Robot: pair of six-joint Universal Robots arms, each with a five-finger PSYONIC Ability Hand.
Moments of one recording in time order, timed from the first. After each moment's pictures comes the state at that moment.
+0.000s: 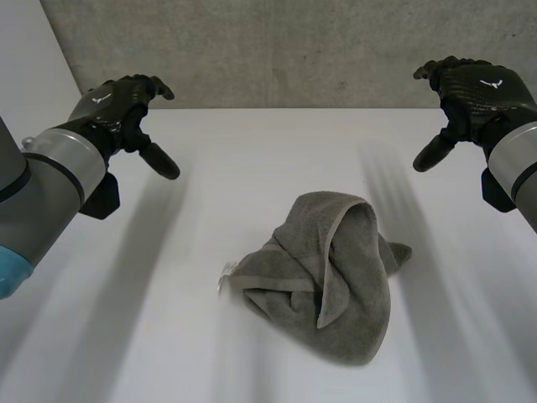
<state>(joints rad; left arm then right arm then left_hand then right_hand) 4.33 -1.78 -1.36 3.04 -1.56 2.99 1.87 -1.44 1.42 0.05 1.52 3.06 0.25 0.25 0.22 0.23 0.06 0.23 0.25 0.22 0.25 0.06</state>
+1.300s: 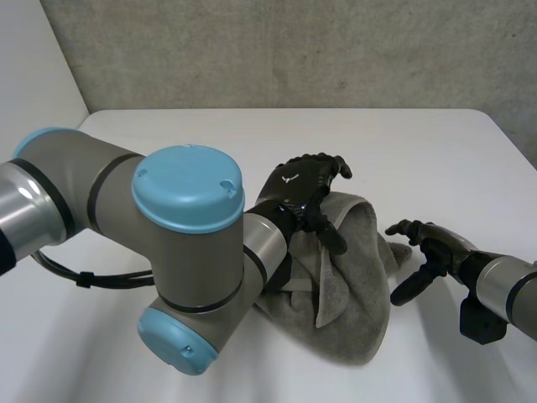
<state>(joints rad) 3.86 -2.16 -1.16 3.17 -1.59 2.78 1.68 -1.32 1.83 0.11 1.23 3.30 0.33 0.33 0.22 0.23 0.17 0.24 0.25 0.22 0.25 0.06</state>
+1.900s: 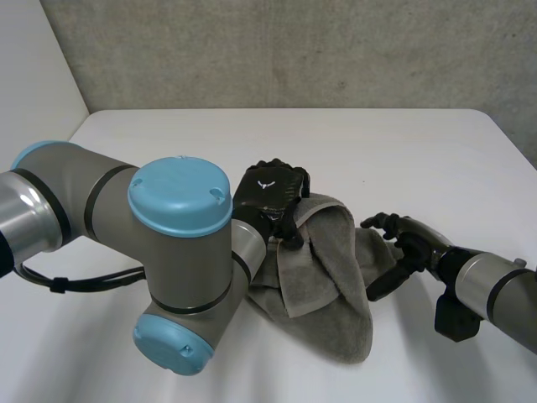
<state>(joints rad) 3.90 -2.16 -1.23 3.20 -1.69 3.03 1.77 -1.33 1.79 0.12 1.22 3.42 0.63 0.64 0.22 0.23 0.45 0.23 0.26 0.22 0.25 0.07</state>
